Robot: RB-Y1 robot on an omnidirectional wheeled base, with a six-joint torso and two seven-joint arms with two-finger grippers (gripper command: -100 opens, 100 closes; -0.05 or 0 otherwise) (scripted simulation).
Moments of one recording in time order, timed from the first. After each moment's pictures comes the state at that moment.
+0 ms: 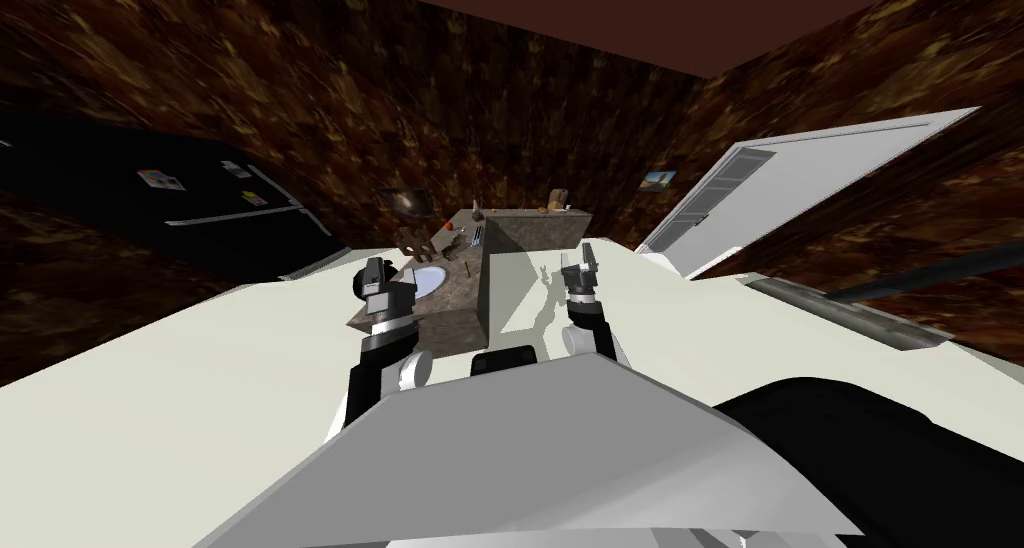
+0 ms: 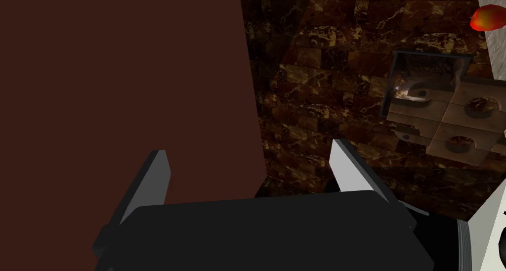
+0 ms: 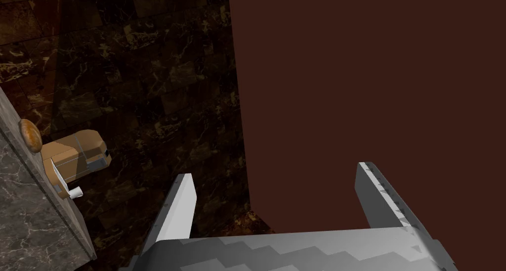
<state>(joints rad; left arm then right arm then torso) 0.54 -0.04 -0.02 -2.29 0.05 -0.40 -0.07 0.52 0.00 0.07 -2.31 0.05 -0.43 -0.12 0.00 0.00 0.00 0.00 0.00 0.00</state>
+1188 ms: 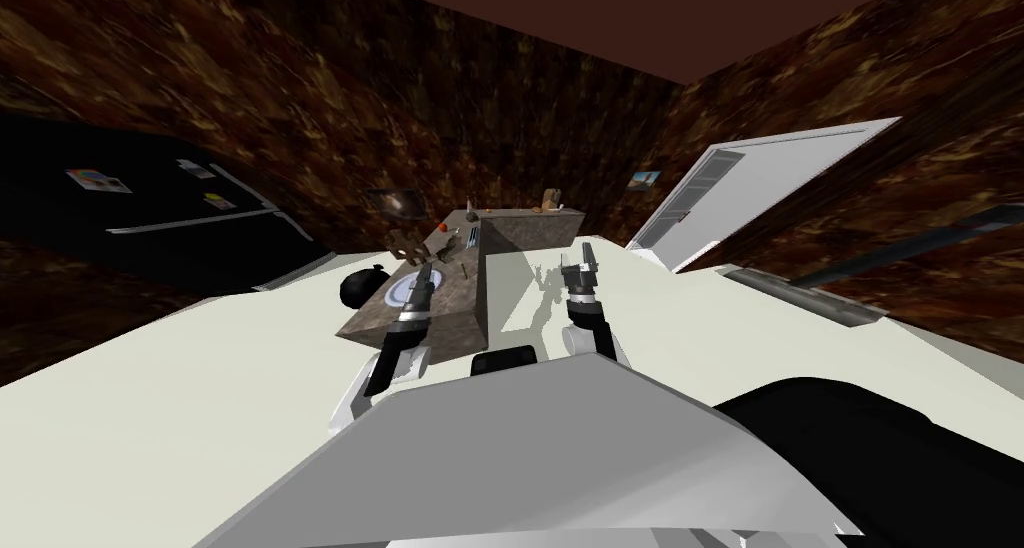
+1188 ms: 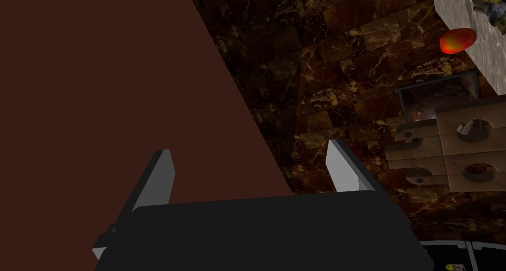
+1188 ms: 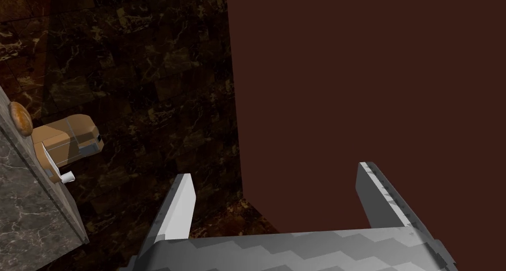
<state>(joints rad) 0.41 0.20 -0.04 -2.06 -0.04 -0.38 -0.23 0.52 0.00 0.07 -2.31 0.05 -0.43 -0.12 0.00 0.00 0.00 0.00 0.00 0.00</state>
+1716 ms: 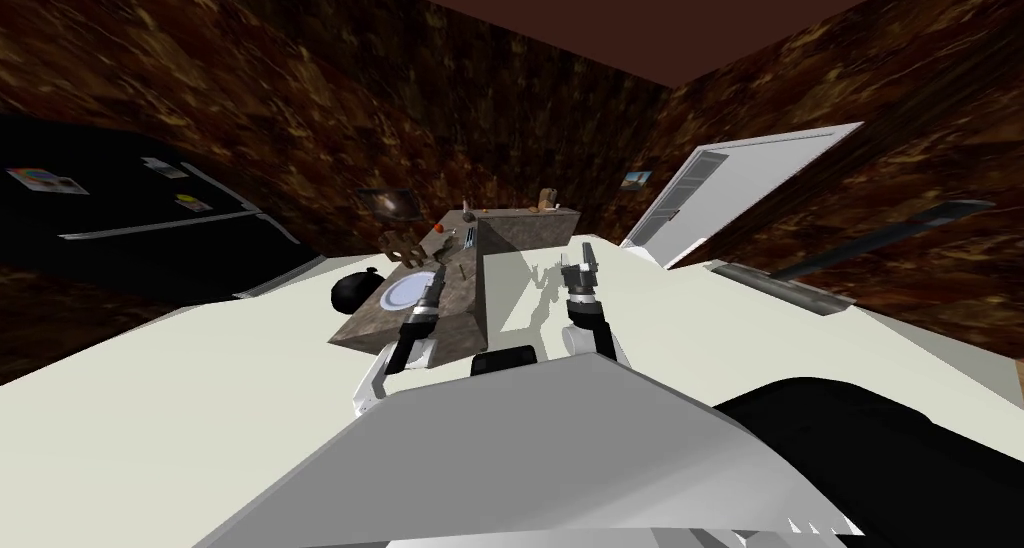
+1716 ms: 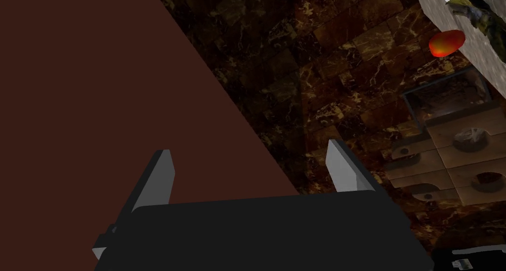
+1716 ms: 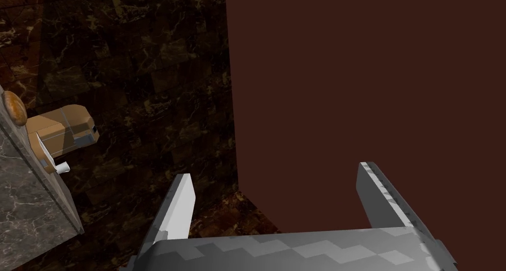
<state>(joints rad) 0.31 0.22 -0.05 -1.90 -0.10 -0.37 -0.33 0.52 0.00 0.07 -2.31 0.05 -0.43 -0.12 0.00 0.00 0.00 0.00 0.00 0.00</state>
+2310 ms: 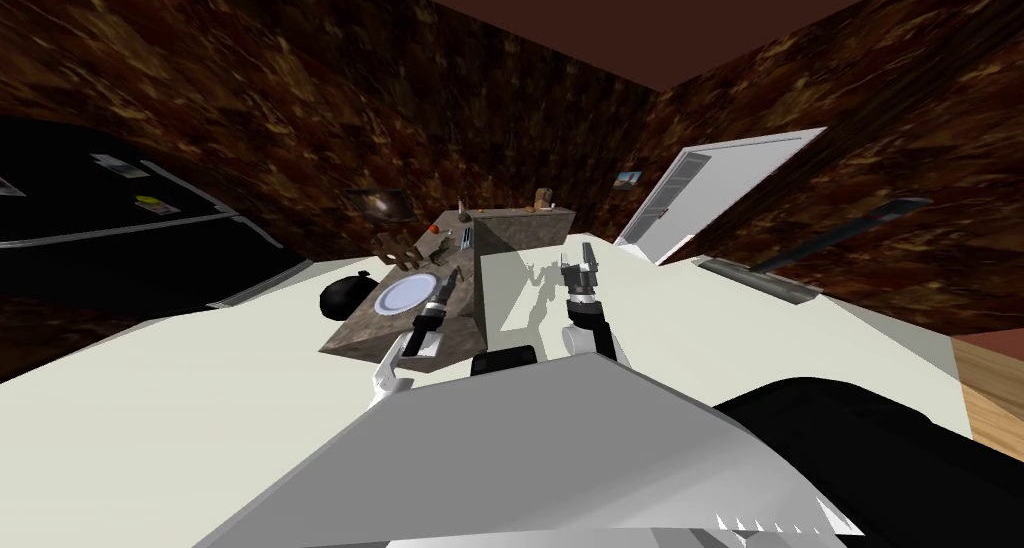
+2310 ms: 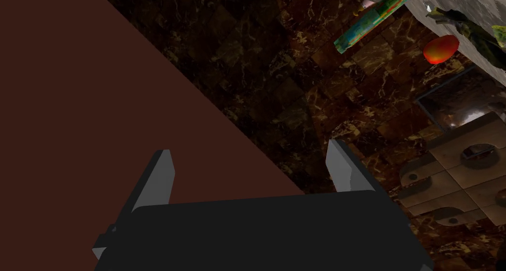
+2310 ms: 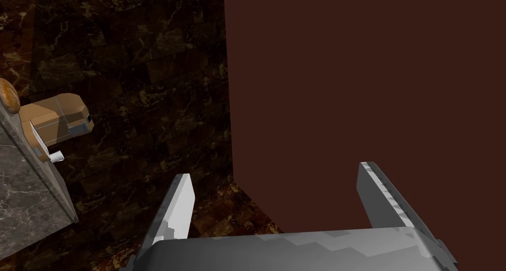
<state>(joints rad) 0.19 0.23 -0.07 -1.71 -0.17 -0.36 -0.46 0.52 0.00 0.07 -2.31 0.05 -0.43 -0.12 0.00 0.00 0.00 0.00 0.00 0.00</state>
